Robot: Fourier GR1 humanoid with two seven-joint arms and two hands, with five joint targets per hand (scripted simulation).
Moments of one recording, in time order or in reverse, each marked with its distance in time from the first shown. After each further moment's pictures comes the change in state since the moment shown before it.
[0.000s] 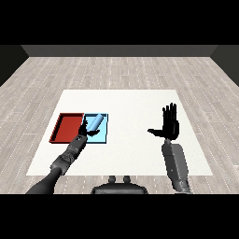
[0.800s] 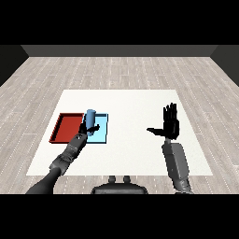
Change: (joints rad) left arm 0.002 0.011 0.004 -0.072 0.059 -0.037 0.045; right arm -0.007 -0.017 0.011 -0.001 0.024 -0.048 0.026
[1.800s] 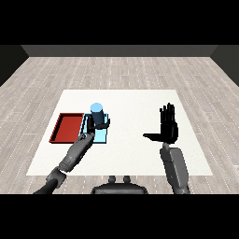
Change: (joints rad) left arm 0.224 0.013 -0.117 -0.768 0.084 0.069 -0.178; right arm 0.070 0.019 0.102 -0.198 0.014 -0.041 0.039
